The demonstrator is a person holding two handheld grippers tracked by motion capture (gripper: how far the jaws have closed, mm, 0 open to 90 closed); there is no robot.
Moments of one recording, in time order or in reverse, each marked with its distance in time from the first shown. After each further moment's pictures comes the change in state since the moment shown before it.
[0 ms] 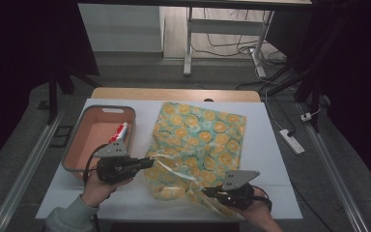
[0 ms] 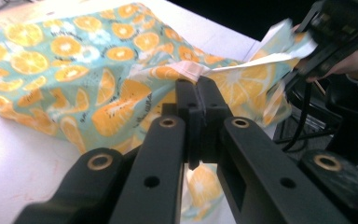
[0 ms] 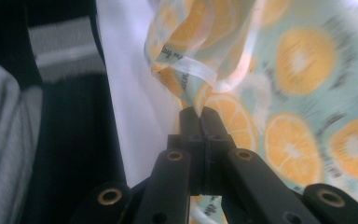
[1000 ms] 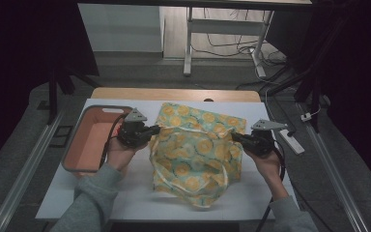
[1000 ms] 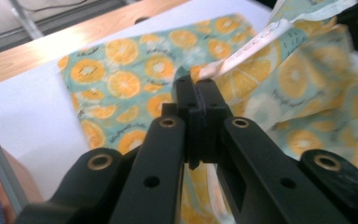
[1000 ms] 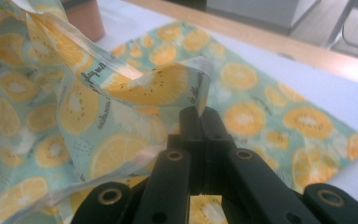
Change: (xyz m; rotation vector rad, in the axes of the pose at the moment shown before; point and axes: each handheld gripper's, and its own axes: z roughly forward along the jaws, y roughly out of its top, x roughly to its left) left arm 0.066 0.045 0.073 0.105 0.292 -0.059; right arm -0.150 -0.018 -0.023 -0.068 -0.374 0.357
